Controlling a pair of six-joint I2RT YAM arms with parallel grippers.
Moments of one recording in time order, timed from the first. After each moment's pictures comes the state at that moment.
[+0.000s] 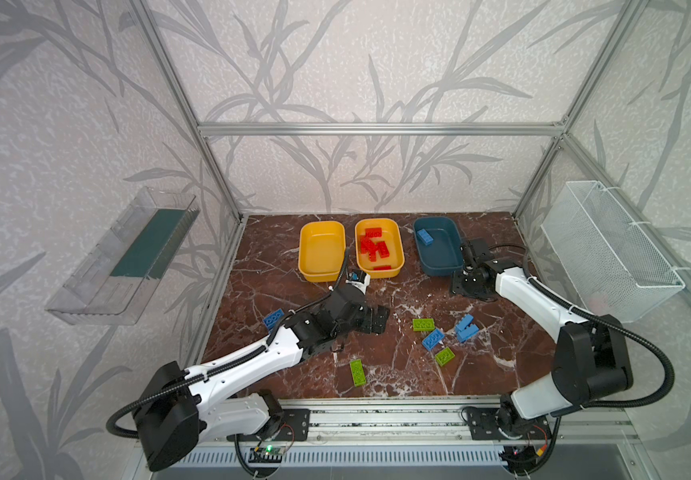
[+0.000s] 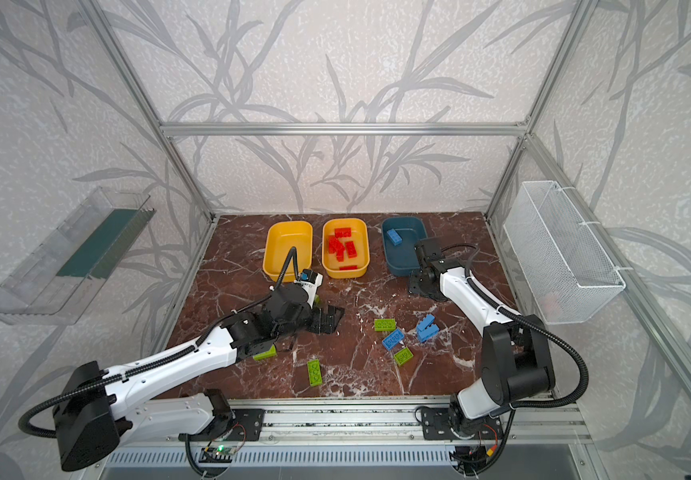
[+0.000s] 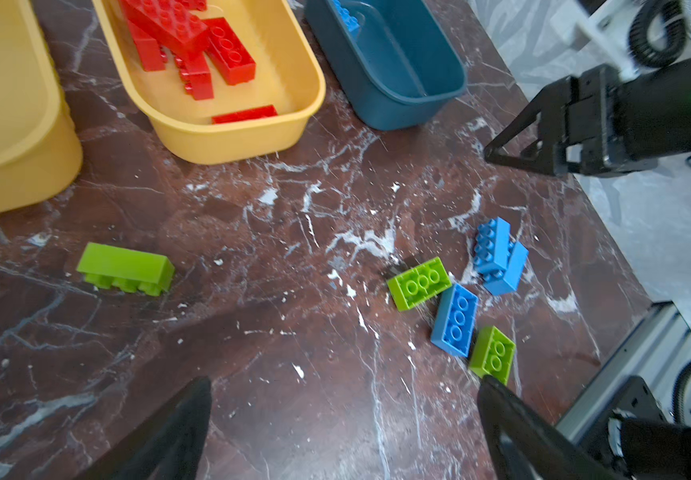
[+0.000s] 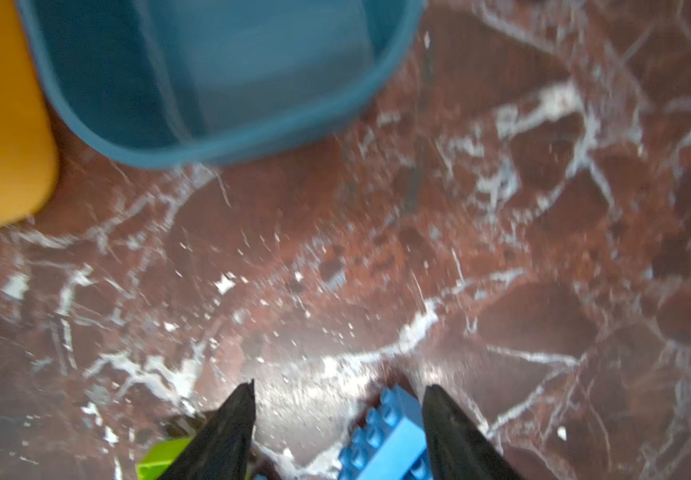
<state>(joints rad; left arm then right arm) -0.87 1.15 0.76 -0.26 -0.11 -0.56 0.24 1.49 1.01 -0.73 0.10 0.45</state>
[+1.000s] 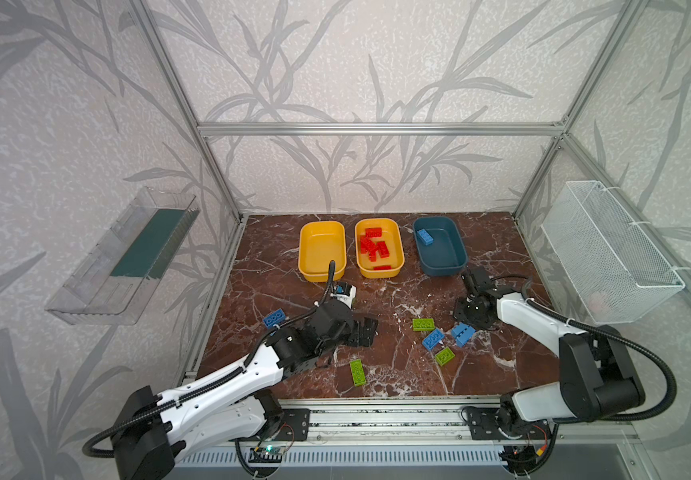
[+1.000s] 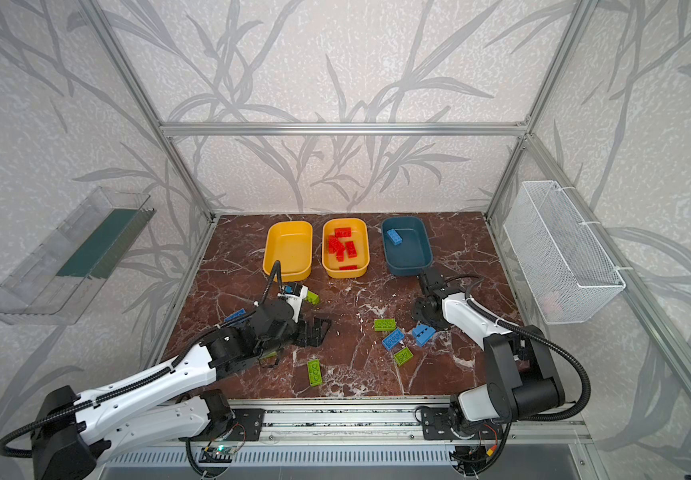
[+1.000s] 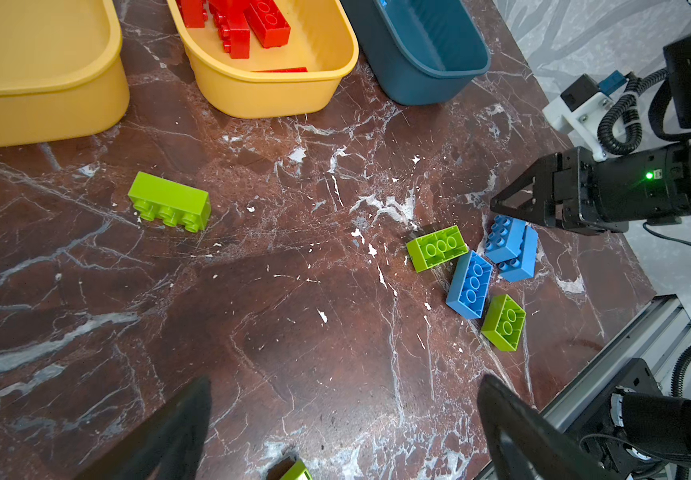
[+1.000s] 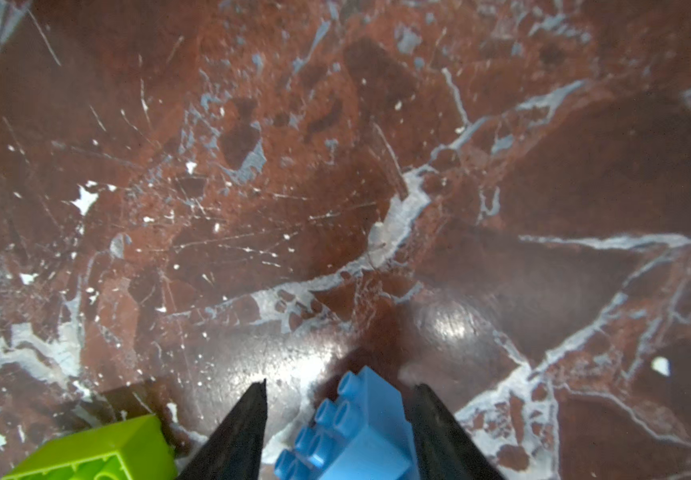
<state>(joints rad) -0.88 0.99 0.66 -0.34 -0.14 -0.62 0.24 1.42 0.77 -0.61 0.07 0.59</state>
